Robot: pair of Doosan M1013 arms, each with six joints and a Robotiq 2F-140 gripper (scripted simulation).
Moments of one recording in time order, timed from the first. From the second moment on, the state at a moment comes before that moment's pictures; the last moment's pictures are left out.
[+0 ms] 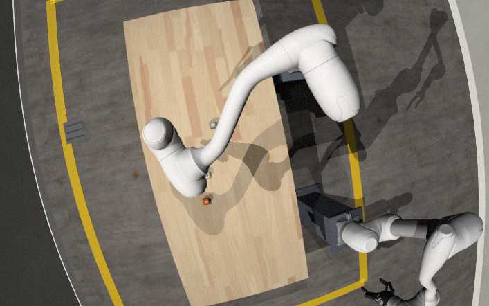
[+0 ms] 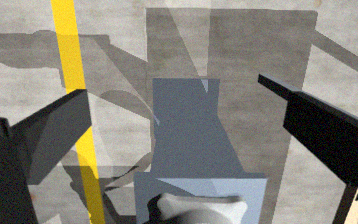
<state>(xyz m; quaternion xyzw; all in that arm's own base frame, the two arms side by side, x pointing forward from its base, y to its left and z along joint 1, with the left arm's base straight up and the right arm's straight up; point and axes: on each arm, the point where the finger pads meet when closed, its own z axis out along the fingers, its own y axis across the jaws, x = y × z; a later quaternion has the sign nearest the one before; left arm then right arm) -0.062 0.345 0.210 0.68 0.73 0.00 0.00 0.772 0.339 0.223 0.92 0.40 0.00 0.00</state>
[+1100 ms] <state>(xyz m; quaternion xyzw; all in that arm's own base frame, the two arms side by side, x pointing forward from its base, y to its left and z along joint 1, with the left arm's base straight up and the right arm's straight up) -0.062 0.345 0.210 0.68 0.73 0.00 0.00 0.756 0.530 0.153 0.82 0.57 0.00 0.00</state>
